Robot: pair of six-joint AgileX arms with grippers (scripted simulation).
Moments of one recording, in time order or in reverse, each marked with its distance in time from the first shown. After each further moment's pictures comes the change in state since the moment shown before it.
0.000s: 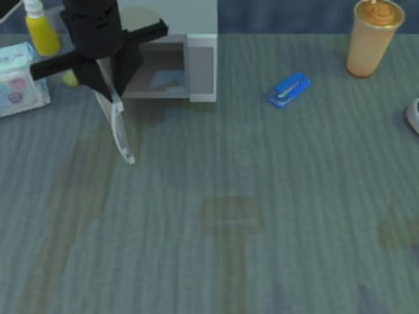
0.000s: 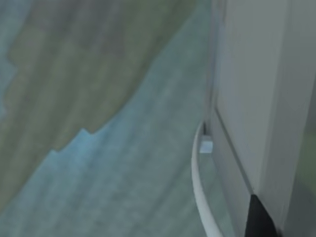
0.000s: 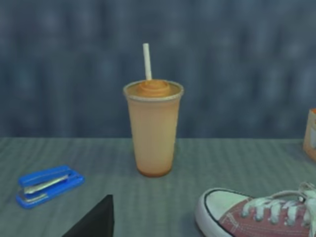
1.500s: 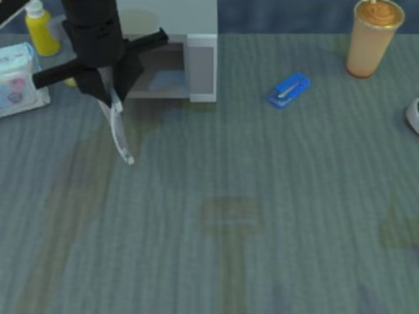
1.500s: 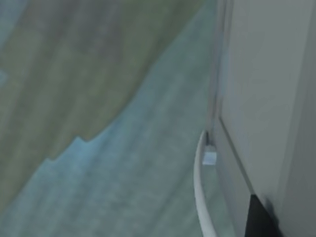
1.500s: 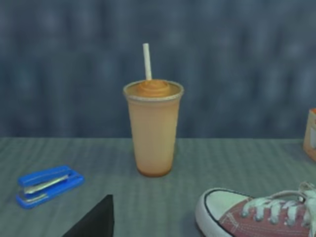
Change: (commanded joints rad) left arm 0.003 -0.016 -0.079 0.063 0.000 0.003; right arm 0.000 0.000 0.000 0.000 0.000 0.000
